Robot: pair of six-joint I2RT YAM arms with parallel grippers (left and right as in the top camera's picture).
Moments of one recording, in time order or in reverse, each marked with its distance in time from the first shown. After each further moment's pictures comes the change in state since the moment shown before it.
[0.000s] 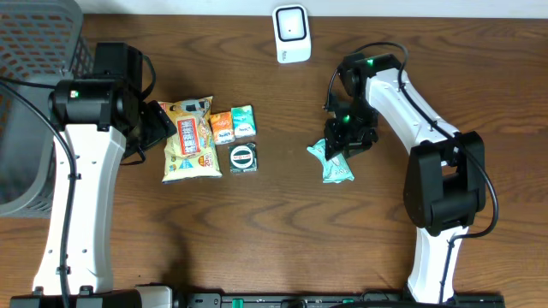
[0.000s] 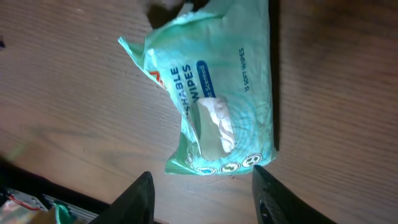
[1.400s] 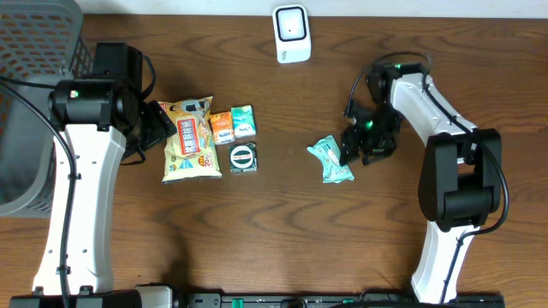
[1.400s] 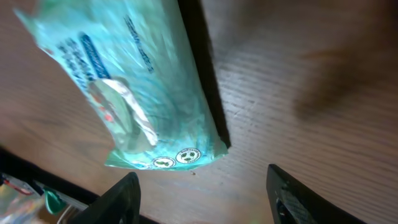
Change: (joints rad) left arm 0.000 0.000 0.000 0.000 0.000 0.000; right arm -0.134 0.000 -0.130 0.038 -0.051 -0.136
